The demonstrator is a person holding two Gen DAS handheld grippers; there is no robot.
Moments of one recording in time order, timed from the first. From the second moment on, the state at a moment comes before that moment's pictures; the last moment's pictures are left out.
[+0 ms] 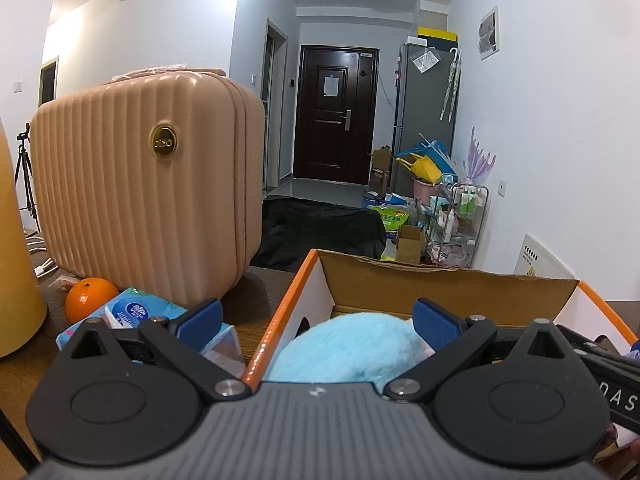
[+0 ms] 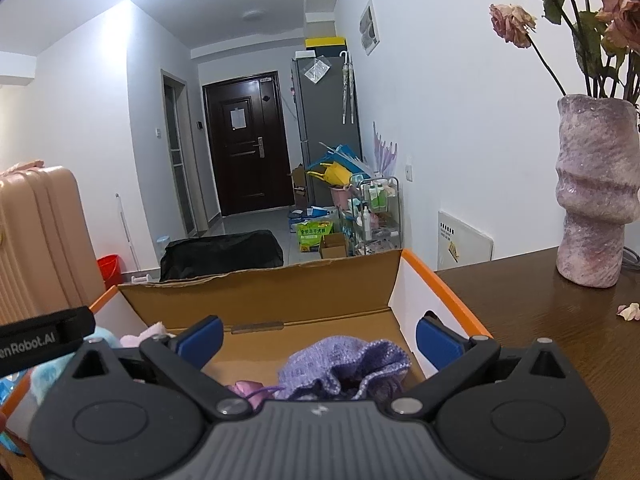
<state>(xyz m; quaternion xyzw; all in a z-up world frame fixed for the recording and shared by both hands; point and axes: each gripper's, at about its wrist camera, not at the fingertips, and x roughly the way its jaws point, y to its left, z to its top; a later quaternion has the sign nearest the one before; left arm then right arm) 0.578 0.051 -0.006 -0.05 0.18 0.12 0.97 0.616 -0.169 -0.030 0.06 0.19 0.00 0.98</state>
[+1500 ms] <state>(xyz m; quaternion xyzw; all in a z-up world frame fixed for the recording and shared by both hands) 0.534 0.061 -0.003 -0.04 0.17 0.11 0.98 0.571 -0.180 -0.033 -0.01 0.16 0.00 0.99</state>
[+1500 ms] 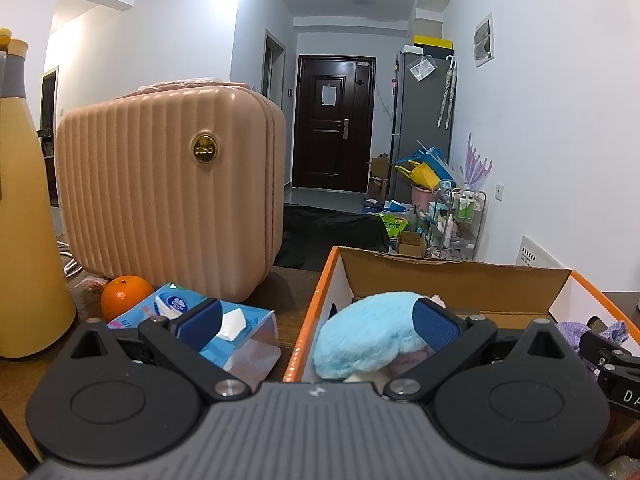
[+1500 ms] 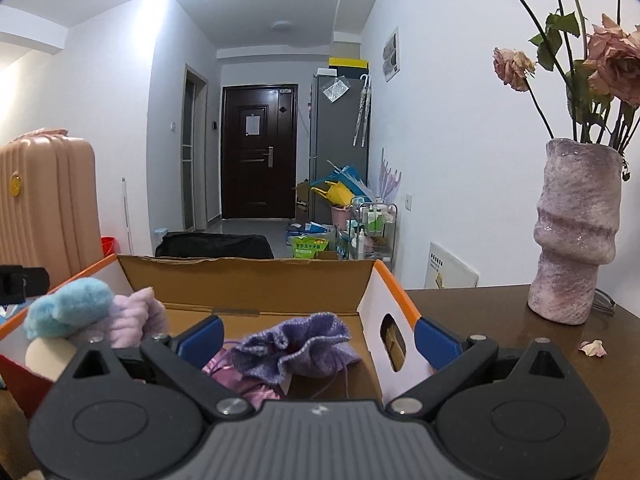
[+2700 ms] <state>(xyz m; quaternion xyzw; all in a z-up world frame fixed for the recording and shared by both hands) 0.406 0.071 -0.002 -0.05 0.19 0.11 0.97 0.440 -0.205 -0.028 0.02 0.14 0.03 0.99</state>
